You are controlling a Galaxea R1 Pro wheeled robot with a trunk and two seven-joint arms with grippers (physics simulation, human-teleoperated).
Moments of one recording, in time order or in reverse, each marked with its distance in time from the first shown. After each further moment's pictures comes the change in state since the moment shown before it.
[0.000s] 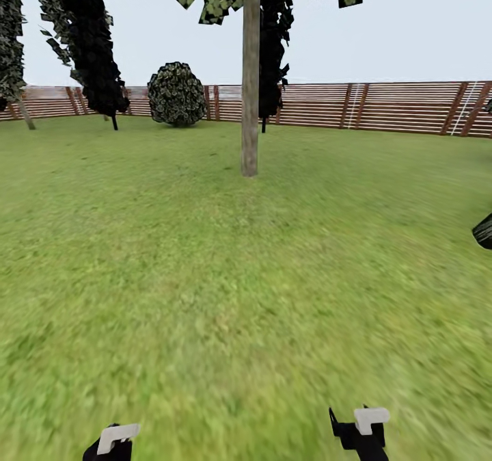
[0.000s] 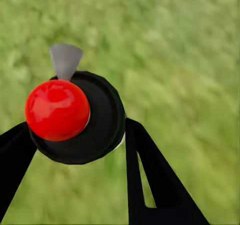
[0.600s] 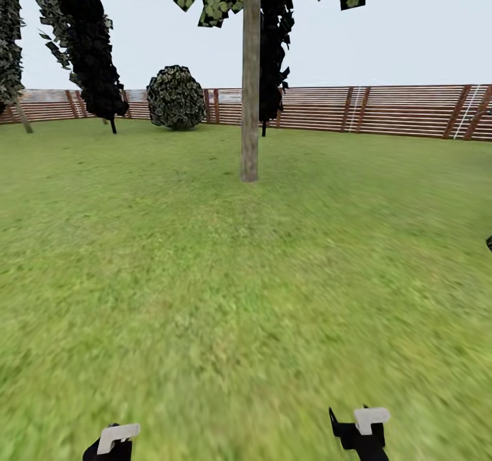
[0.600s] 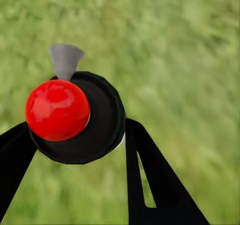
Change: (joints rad) left arm 0.000 0.000 0.000 0.000 0.000 0.000 -0.001; right arm 0.000 0.000 0.000 0.000 0.000 0.000 0.000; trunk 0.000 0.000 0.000
